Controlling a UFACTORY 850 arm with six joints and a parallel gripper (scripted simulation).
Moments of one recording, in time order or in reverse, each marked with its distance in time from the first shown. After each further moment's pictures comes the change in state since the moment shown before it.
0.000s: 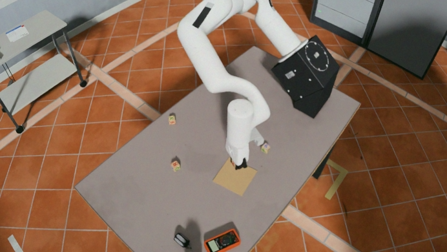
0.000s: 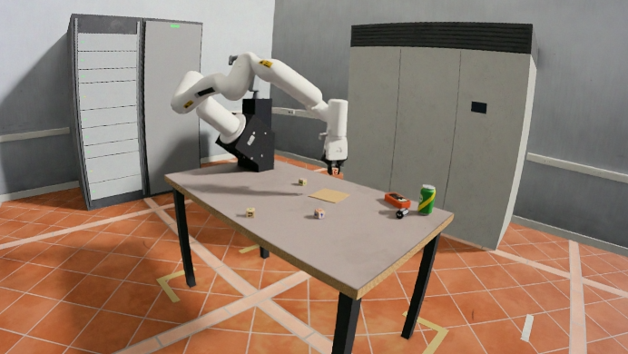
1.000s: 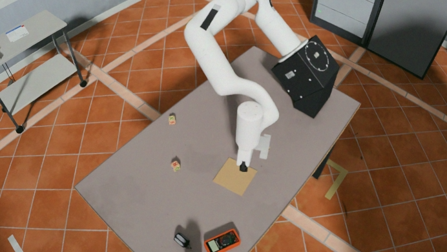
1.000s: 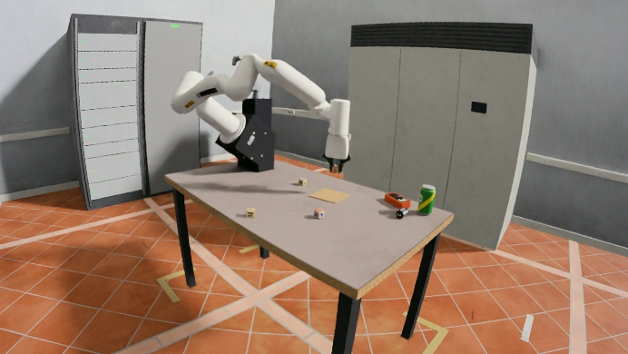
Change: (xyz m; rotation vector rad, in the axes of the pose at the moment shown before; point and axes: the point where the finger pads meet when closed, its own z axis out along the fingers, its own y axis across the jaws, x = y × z) arm 0.022 0.023 0.000 0.001 0.000 0.704
